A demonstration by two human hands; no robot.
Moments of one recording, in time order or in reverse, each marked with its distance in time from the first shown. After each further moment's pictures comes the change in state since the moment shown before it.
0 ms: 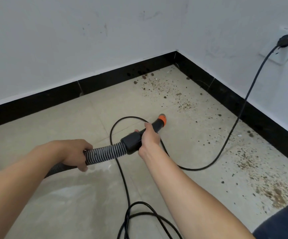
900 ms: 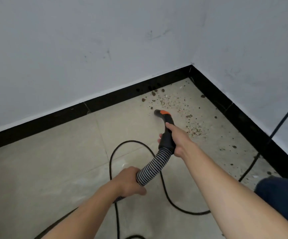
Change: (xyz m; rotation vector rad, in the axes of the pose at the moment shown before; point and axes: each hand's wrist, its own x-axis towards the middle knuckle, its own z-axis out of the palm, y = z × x) left_hand 0.074 0.145 -0.019 -0.604 0.051 0.103; right_hand 0.096 -0.169 0.007 -0.395 -0.179 0.072
